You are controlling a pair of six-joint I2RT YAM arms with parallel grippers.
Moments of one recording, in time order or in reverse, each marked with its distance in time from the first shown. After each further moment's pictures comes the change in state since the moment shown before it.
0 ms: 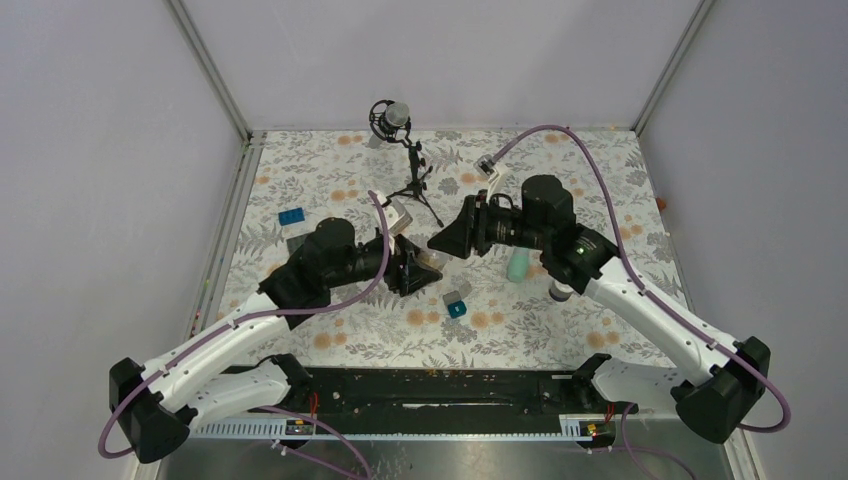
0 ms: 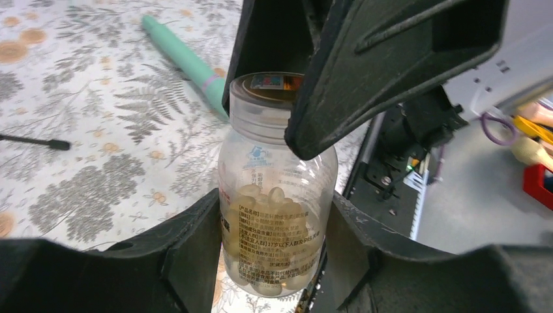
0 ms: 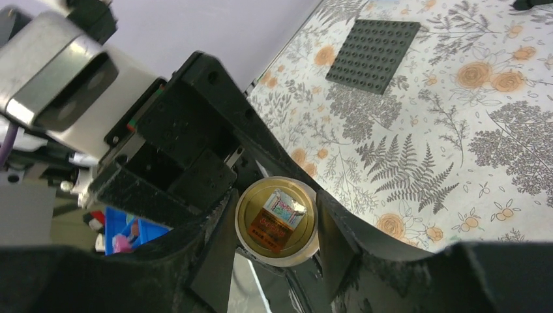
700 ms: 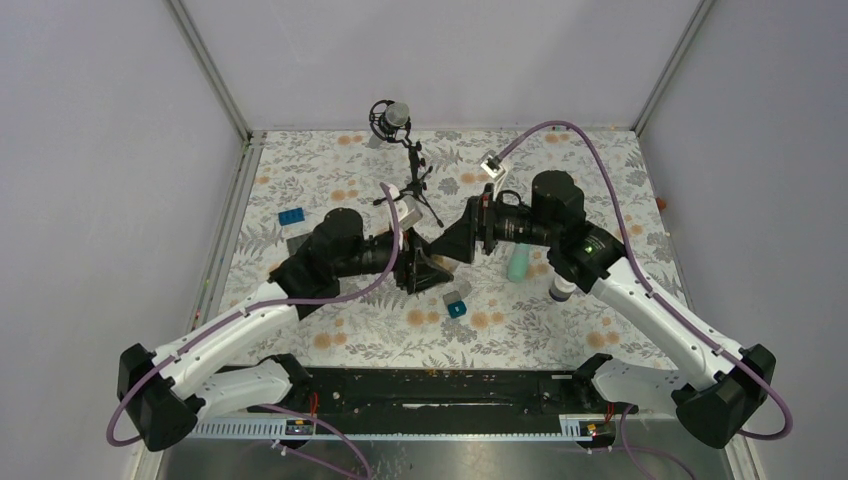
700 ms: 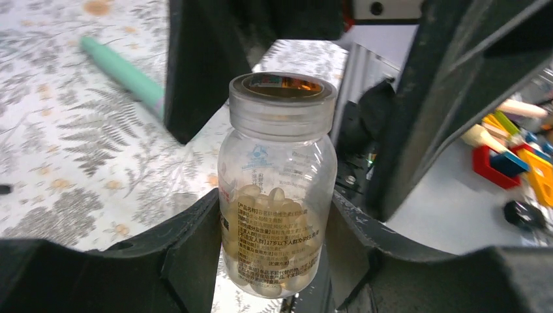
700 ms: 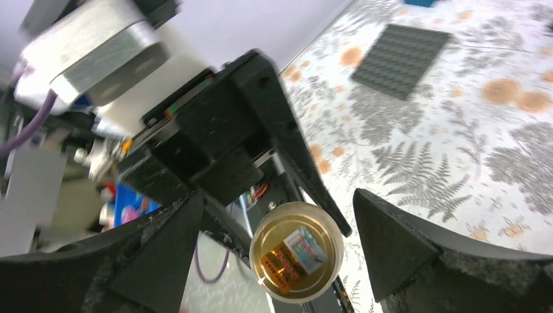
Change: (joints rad) left arm 0.002 0.074 0.045 0.069 0.233 -0.014; right arm -0.046 -0.044 0.006 0.001 -0.220 -0.088
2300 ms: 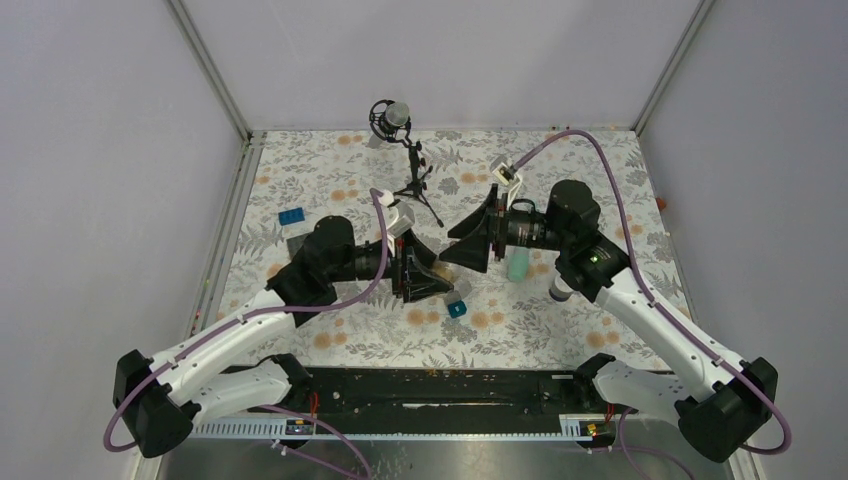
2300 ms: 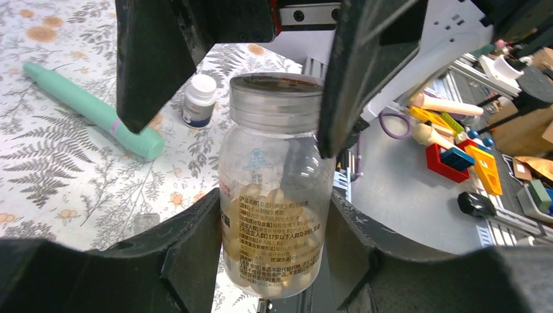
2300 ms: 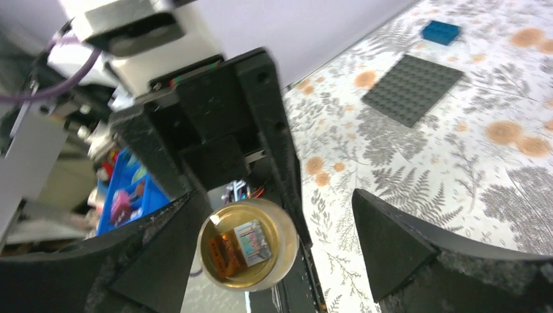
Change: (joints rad) left arm 0.000 -0.037 -0.068 0.137 0.088 -0.088; right arm -0.070 -0.065 -0.142 0.215 -0.142 -0.035
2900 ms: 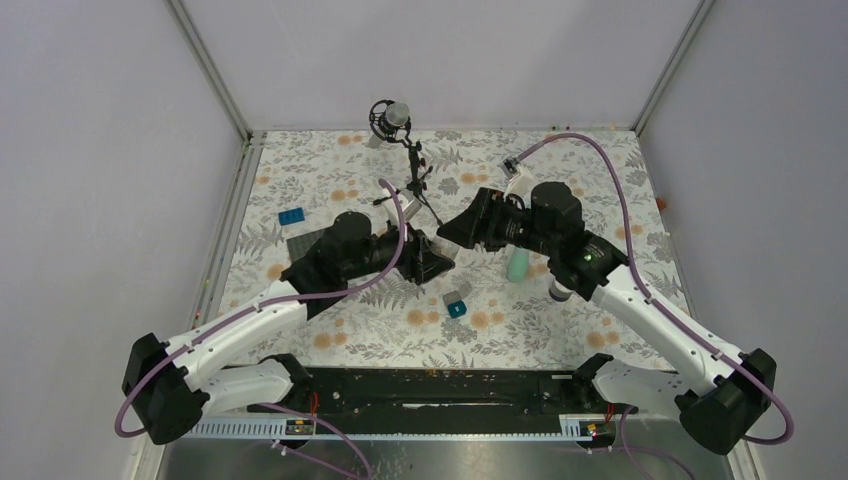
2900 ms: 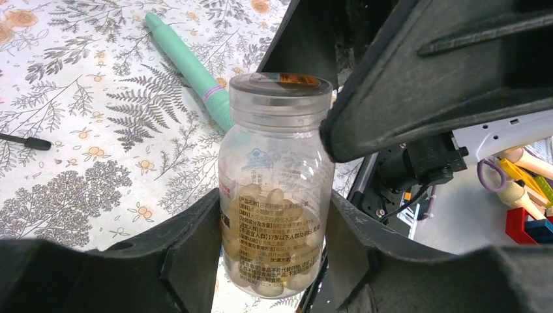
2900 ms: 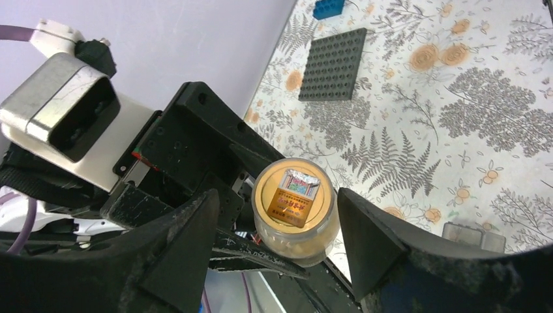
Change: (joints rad) left arm 0.000 0.087 0.016 -0.051 -0.324 -0.022; right arm 0.067 0.016 0.031 -0.186 0.499 0.304
